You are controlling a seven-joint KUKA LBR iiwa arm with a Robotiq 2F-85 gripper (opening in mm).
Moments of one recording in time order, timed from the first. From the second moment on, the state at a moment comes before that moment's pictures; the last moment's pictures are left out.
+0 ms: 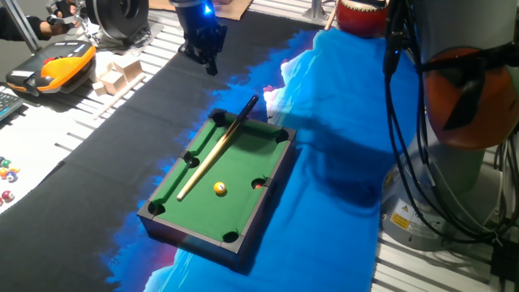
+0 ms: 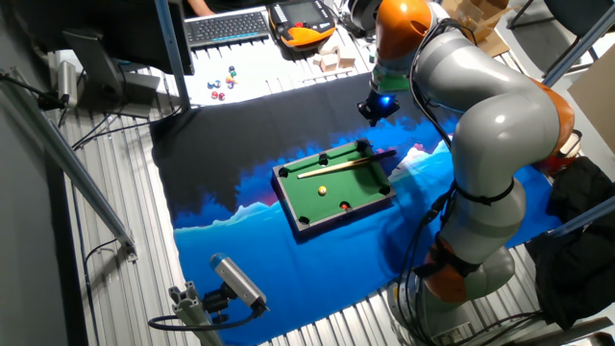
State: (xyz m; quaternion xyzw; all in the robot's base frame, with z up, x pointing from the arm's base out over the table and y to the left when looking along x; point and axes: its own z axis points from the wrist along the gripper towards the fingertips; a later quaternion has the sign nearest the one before) arm 0.514 0.000 0.236 -0.11 -0.99 0.00 0.05
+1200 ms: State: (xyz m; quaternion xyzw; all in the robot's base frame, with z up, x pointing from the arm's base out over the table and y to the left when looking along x) arm 0.514 0.003 0.240 -0.33 -0.94 -0.02 0.03
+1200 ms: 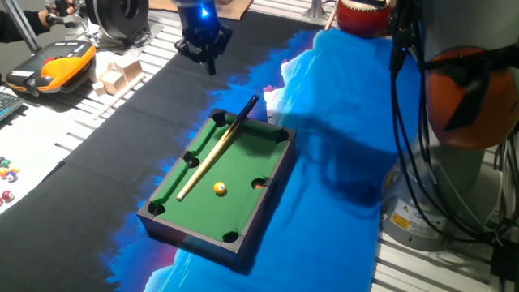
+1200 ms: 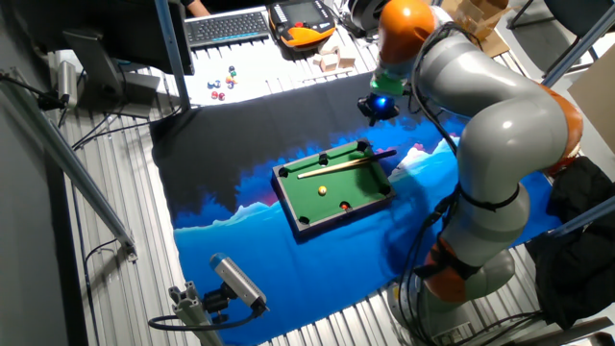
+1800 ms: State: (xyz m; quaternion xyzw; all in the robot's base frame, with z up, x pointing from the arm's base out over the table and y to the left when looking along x) arm 0.515 0.004 0.240 -0.47 -0.88 -0.07 0.02
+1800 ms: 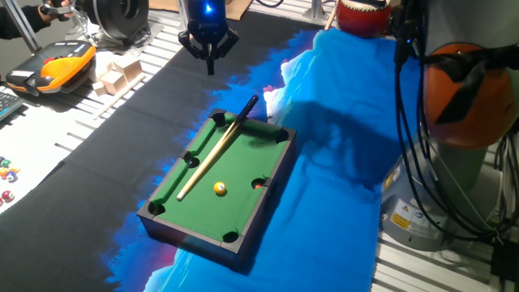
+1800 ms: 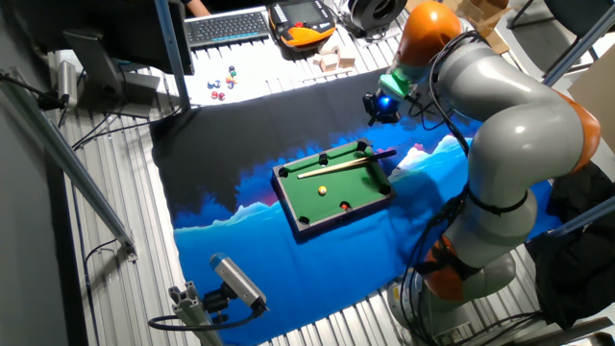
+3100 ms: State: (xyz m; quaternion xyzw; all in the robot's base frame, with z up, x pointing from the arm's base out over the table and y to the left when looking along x) arm 0.514 0.004 0.240 -0.52 -0.85 -0.03 0.01
